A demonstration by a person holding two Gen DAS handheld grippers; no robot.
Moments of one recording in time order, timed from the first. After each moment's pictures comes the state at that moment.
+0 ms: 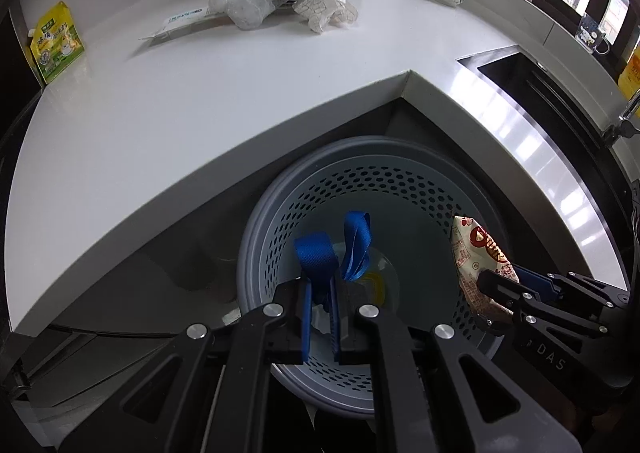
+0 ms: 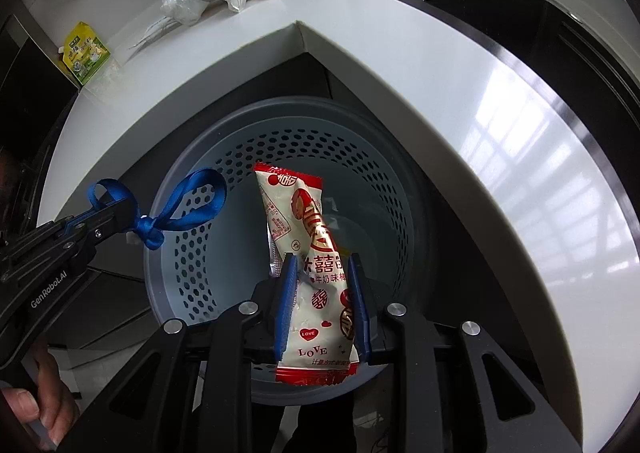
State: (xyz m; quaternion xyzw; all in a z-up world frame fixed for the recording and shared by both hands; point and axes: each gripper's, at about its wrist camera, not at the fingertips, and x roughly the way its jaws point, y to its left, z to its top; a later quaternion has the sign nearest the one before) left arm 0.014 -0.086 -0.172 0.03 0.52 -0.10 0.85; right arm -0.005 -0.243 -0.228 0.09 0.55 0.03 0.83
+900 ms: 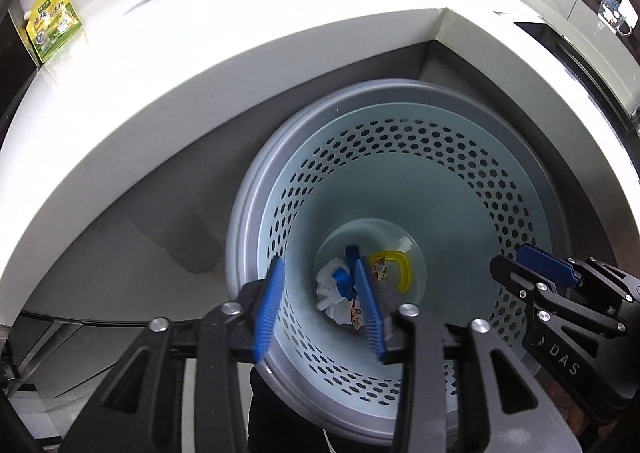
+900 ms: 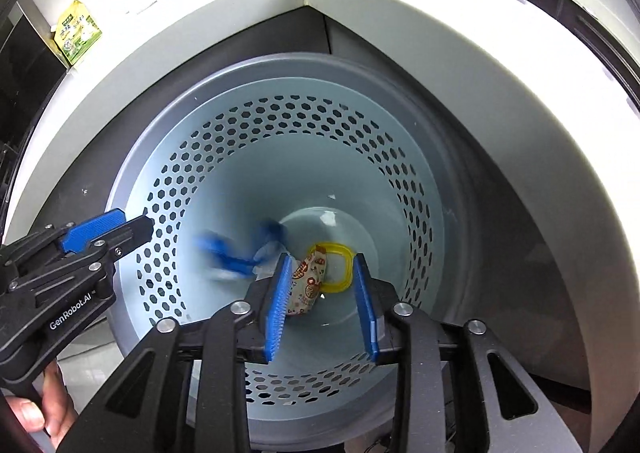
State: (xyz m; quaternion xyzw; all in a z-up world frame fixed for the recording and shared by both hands) left arm 0.021 -0.082 -0.225 0.05 0.55 -0.07 0.83; right arm 0.008 -0.234 -0.266 0.07 0.55 0.03 0.83
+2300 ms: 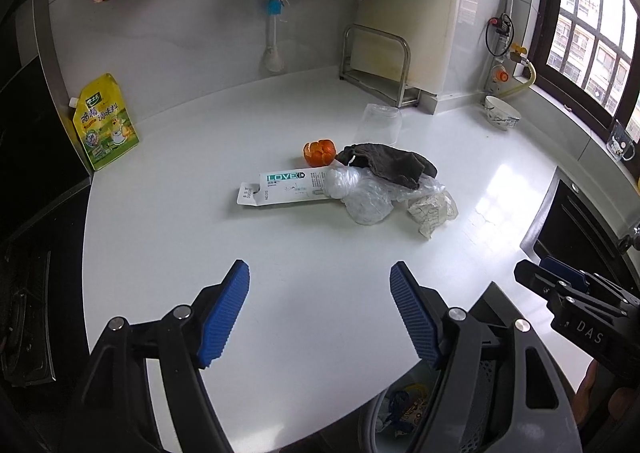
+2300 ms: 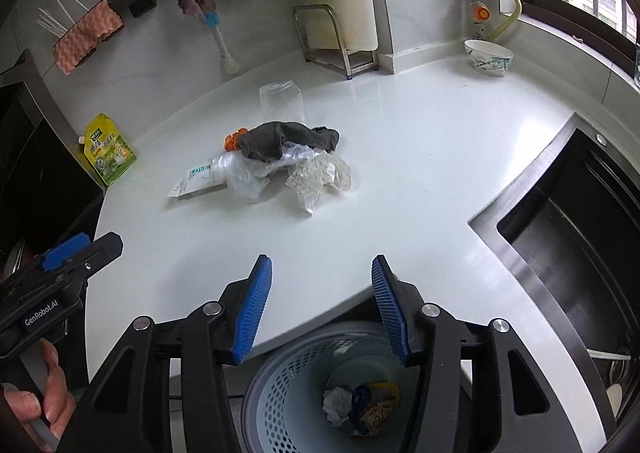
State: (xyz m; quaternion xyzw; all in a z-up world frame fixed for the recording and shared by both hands) left arm 0.145 0.013 -0.044 0.01 0.41 -0.05 0.91; right arm 0.145 -0.194 -0.096 0.11 0.42 0.03 0.90
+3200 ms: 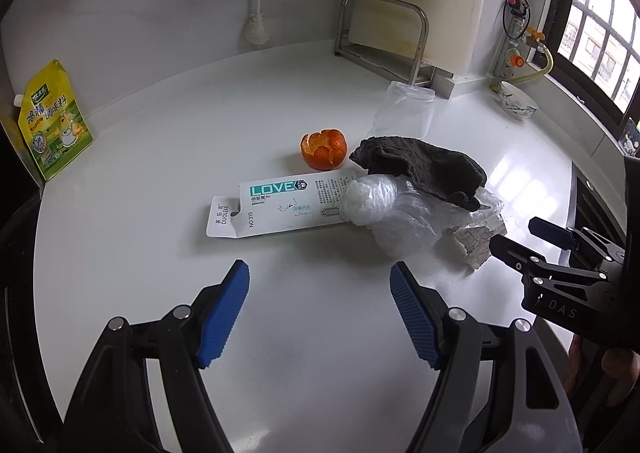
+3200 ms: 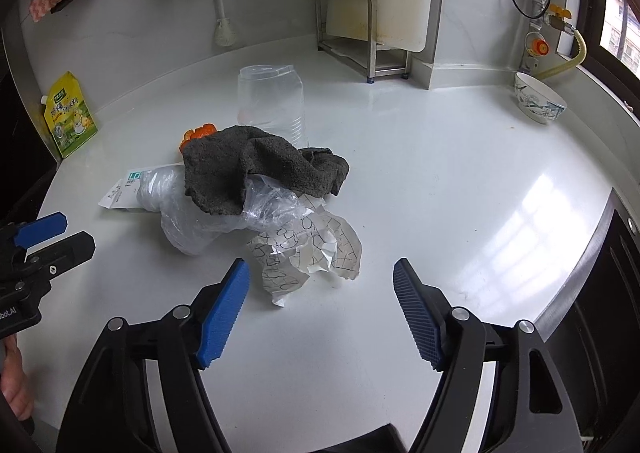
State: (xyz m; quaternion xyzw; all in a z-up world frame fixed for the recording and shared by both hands) left arm 0.235 0.023 -0.102 0.01 0.44 -0.09 0.89; right arm 0.261 -0.180 -0.153 0.00 0.43 0.05 0.90
